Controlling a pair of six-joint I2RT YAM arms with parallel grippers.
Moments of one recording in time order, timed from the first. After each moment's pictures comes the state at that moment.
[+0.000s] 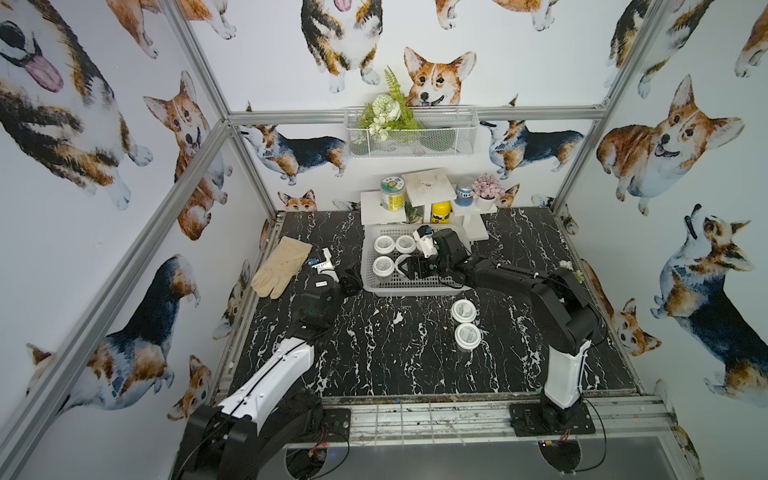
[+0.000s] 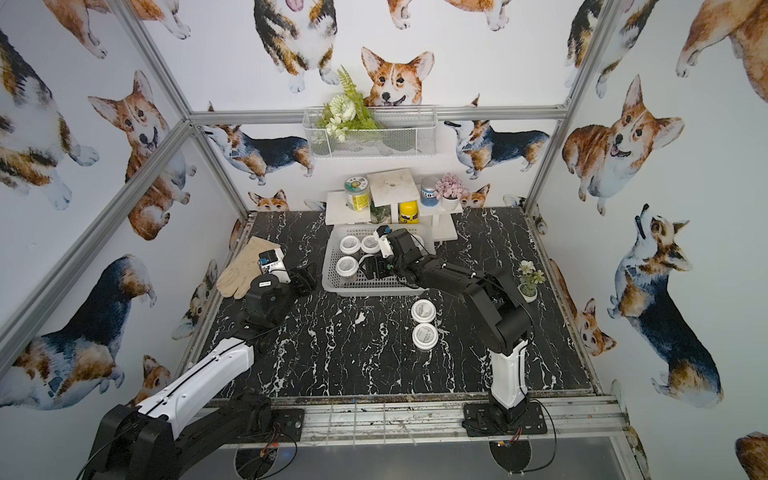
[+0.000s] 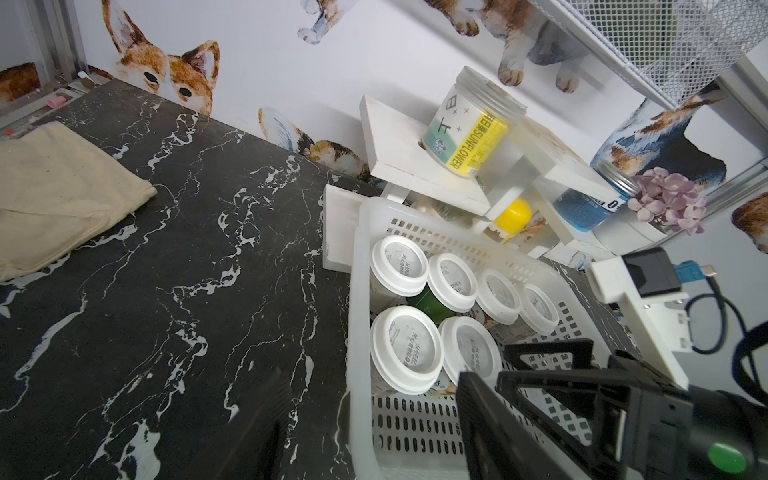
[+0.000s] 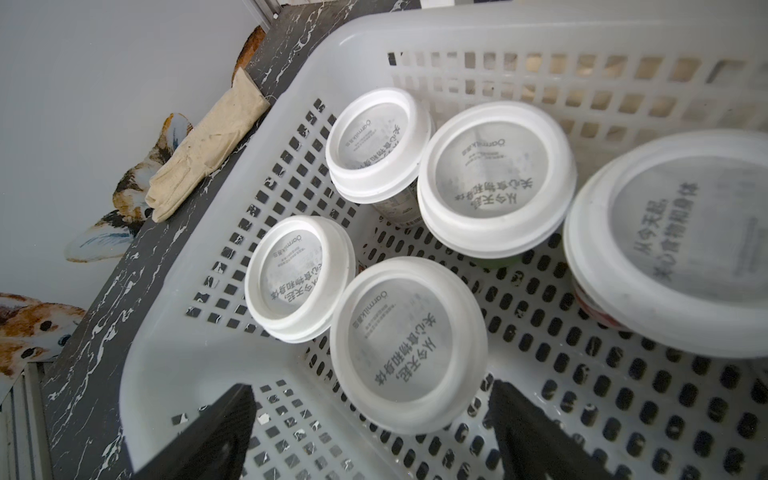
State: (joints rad) left arm -0.26 1.04 0.49 0.27 -0.10 -0.51; right arm 0.57 1.88 1.27 -0.02 -0.25 0.33
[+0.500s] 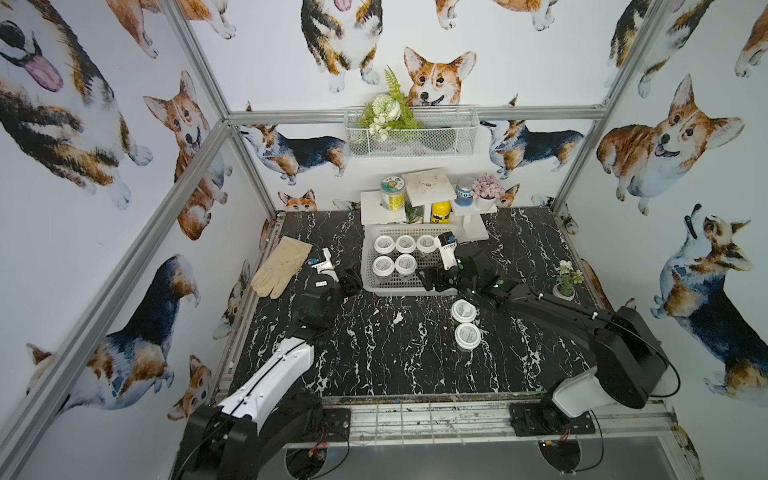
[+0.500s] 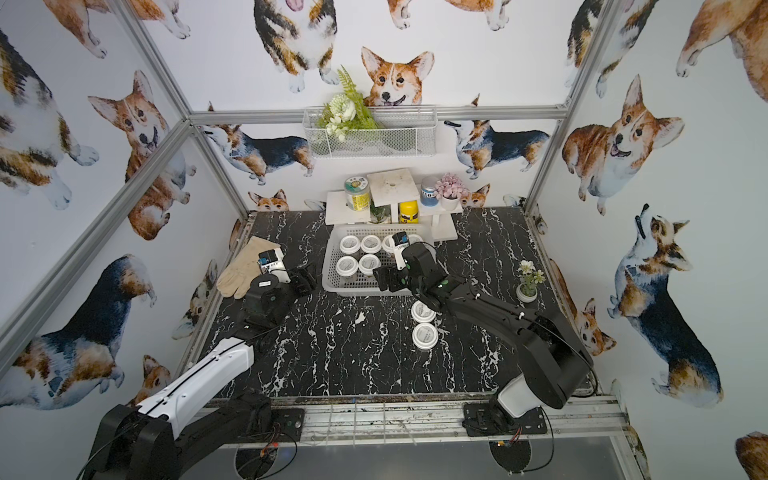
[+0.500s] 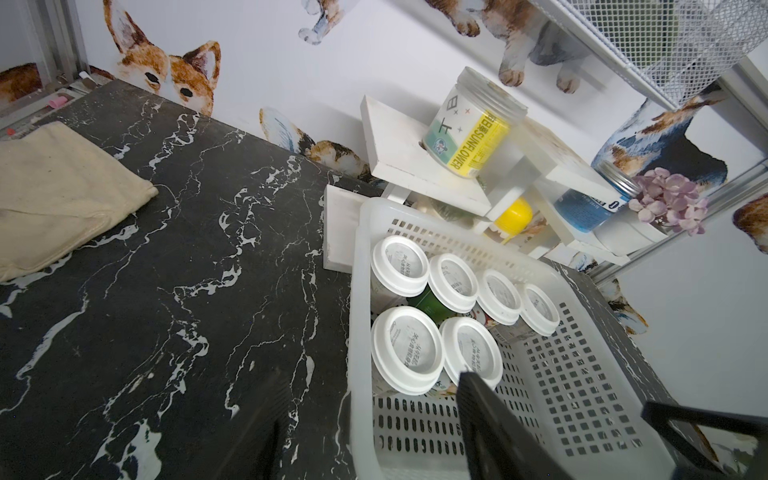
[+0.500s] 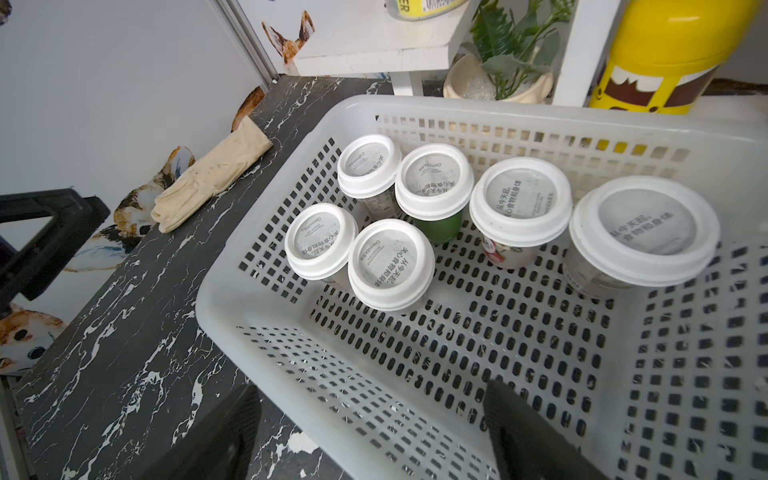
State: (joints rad) left arm -0.26 1.04 0.49 0.27 -0.10 -0.51; right arm 0.66 1.45 0.95 0.00 0.01 0.32
